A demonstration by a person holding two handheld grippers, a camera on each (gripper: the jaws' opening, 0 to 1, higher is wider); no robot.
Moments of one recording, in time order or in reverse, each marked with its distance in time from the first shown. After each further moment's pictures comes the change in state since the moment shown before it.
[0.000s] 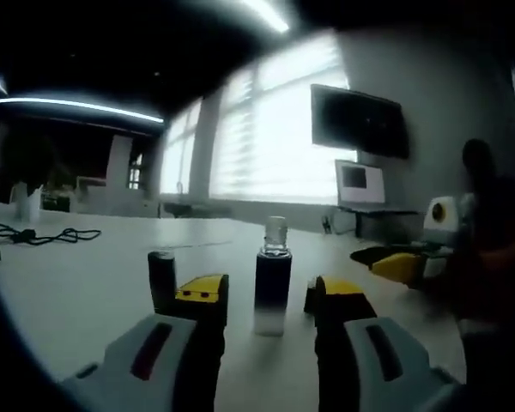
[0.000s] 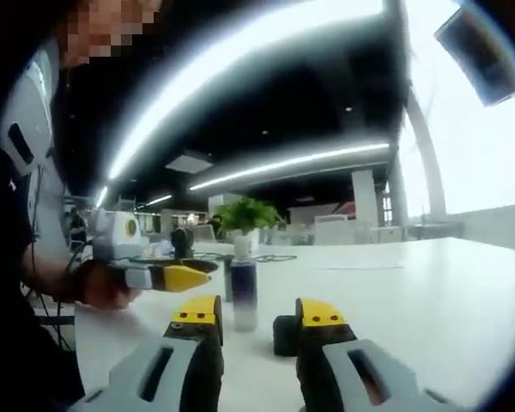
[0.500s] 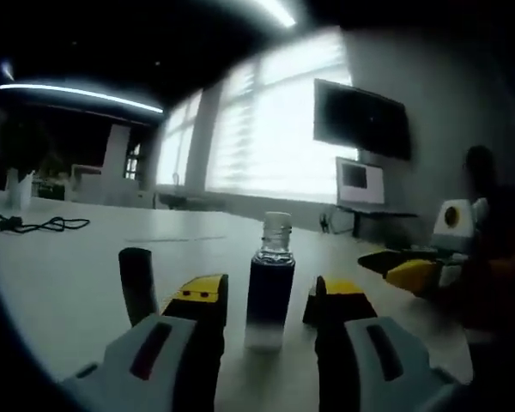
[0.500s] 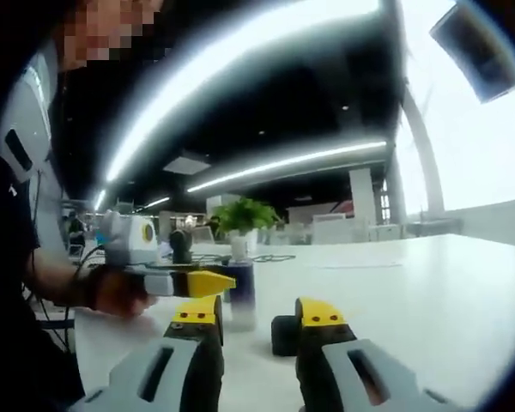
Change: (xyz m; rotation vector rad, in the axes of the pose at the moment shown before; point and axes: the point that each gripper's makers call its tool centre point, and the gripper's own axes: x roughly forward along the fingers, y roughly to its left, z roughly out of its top) left arm 0.033 0.000 -0.011 -0.036 0.032 -0.011; right arm 0.001 -0.003 -0.001 0.012 0.003 -0.006
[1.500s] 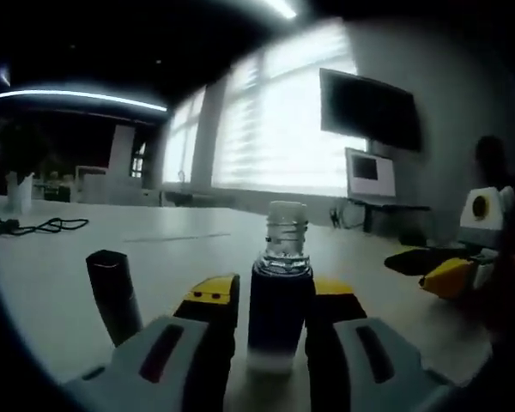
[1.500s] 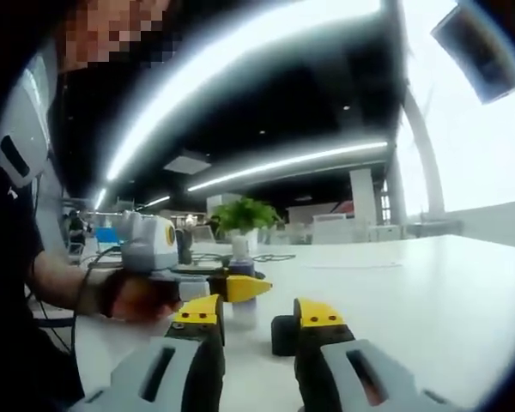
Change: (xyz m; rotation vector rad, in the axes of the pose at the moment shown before) left arm 0.028 0.007 -0.009 0.017 0.022 0.056; right arm 0.000 0.001 0.000 -0.007 -0.002 0.002
